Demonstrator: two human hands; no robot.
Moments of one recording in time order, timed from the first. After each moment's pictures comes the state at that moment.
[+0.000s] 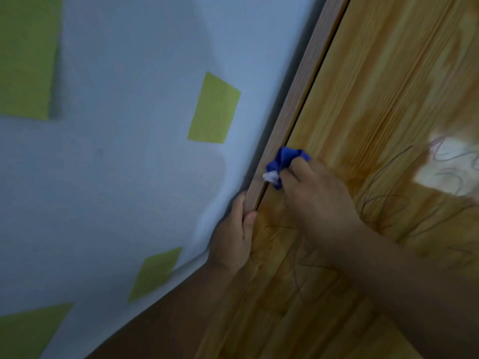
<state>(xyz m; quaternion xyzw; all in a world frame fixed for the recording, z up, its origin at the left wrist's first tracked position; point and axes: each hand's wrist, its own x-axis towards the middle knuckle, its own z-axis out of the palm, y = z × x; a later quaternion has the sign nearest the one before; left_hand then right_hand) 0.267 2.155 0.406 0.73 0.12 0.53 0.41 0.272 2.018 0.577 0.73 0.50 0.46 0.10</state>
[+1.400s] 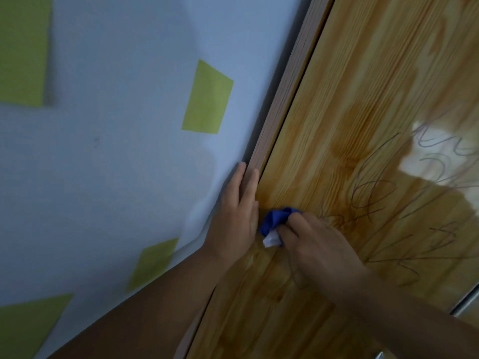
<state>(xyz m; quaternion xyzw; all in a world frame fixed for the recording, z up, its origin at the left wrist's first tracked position) 0.242 2.145 0.436 0.79 0.08 0.58 0.18 0.275 1.963 0.508 0.71 0.57 0.40 0.12</state>
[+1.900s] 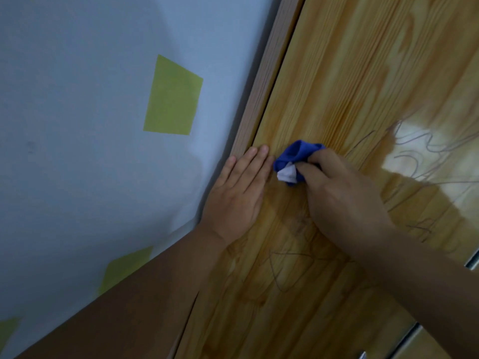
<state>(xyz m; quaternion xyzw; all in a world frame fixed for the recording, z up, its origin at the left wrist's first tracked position) 0.276 2.144 0.480 0.77 0.04 0.64 -0.04 0.293 1.953 0.586 0.70 0.49 0.52 0.04</state>
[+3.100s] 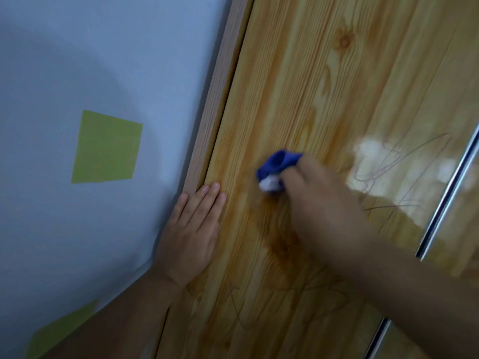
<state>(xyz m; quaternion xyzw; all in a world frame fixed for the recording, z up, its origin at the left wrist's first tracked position) 0.284 2.152 0.475 0.78 0.02 0.63 -0.06 0.283 1.926 0.639 0.73 0.42 0.54 0.03</state>
